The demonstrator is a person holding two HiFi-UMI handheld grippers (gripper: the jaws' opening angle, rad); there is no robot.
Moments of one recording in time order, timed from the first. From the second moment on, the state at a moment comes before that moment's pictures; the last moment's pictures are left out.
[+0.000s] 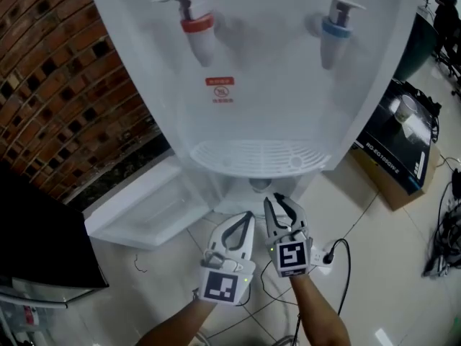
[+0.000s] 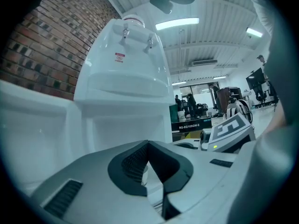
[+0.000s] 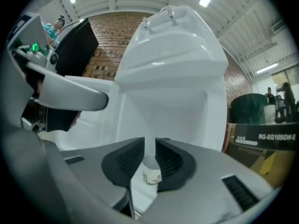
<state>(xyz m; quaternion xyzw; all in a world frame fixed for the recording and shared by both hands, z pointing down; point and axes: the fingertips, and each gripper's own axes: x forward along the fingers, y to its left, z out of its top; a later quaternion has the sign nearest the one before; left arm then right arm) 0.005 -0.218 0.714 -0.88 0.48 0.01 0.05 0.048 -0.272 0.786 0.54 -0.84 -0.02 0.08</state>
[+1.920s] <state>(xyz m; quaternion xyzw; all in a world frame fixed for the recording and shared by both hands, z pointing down) -0.078 -0.067 0.039 -0.89 0.45 0.07 0.07 -0.040 -0.063 0.061 0.56 -0.83 -0.02 0.05</state>
